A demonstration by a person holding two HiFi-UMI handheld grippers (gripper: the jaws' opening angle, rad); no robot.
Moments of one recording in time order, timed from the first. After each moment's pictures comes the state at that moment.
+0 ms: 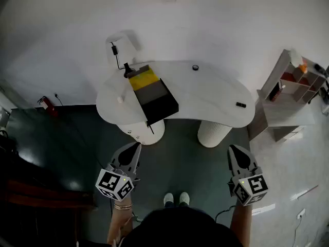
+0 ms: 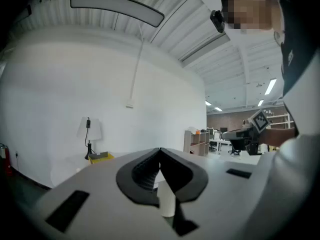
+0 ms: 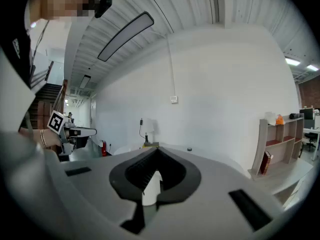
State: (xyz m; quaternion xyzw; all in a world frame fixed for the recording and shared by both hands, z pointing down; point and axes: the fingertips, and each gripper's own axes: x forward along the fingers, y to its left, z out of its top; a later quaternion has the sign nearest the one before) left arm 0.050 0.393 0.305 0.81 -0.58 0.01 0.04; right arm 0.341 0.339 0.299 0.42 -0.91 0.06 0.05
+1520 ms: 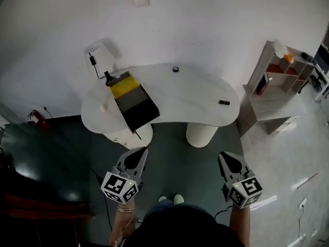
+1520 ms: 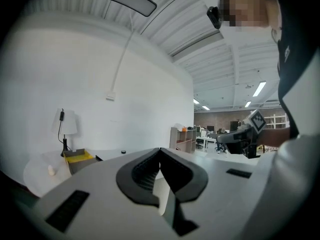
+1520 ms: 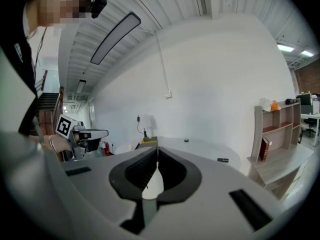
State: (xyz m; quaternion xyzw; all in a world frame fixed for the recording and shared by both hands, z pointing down) left arm 0.148 0.357 0.323 0.85 -0.52 0.03 0.06; right arm 0.398 0.343 0.330 0.42 -0.90 0.11 0.07
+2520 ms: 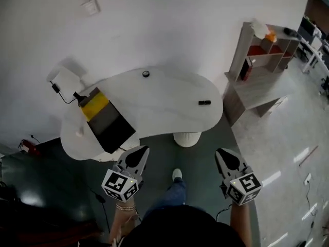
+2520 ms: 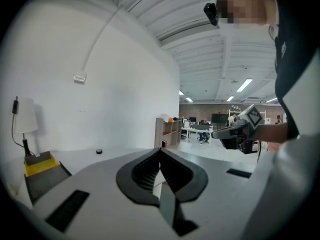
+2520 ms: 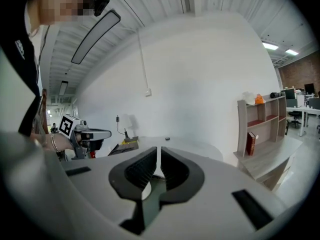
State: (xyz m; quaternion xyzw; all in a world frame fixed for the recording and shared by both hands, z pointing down) left arm 0.241 0.220 0.352 0.90 -0.41 0.09 0.07; right arm 0.471 0.248 0.361 0.48 -0.86 0.14 0.06
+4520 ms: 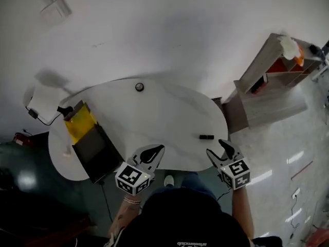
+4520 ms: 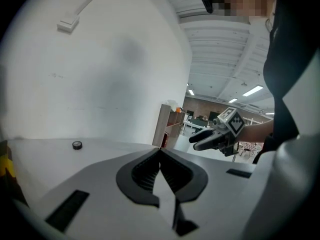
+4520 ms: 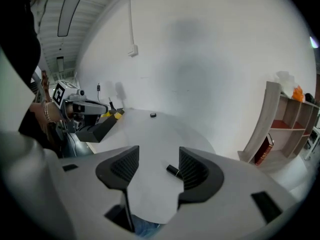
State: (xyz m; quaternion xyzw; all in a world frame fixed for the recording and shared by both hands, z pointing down) left arm 0.322 -0.029 0.416 0.91 -0.37 0.12 0.17; right arm 0.504 -0.037 0.461 0.40 -0.86 0.18 0.26
